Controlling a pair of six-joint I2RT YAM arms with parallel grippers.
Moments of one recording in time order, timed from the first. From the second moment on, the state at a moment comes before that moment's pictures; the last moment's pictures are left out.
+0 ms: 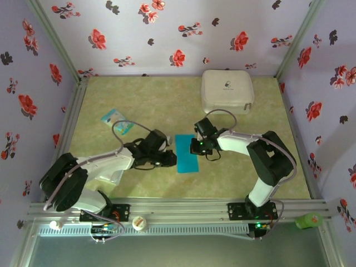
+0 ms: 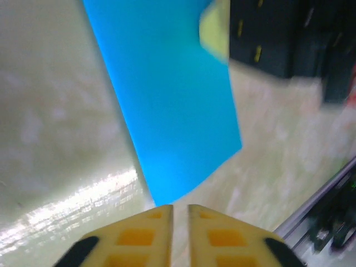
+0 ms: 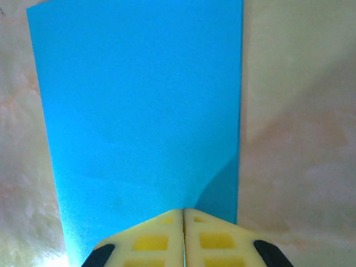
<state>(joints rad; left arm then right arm) -0.84 1.42 0.77 -0.26 0.28 -0.75 0.62 1.69 0.88 -0.32 -0.26 0.64</state>
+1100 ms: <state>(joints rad) -0.62 1.93 1.22 -0.24 0.48 -0.62 0.57 1.21 0.52 -0.30 -0.26 0.90</state>
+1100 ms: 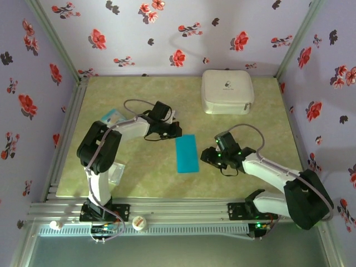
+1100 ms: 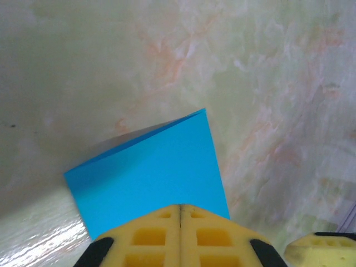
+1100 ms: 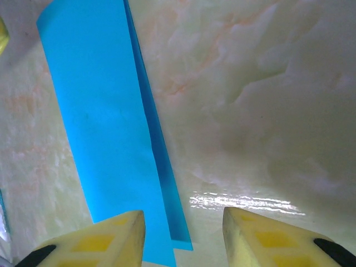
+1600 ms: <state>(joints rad) -0.62 1.98 1.13 -0.13 0.53 -0.65 0.57 1.34 0.52 -0.26 -0.37 0.91</state>
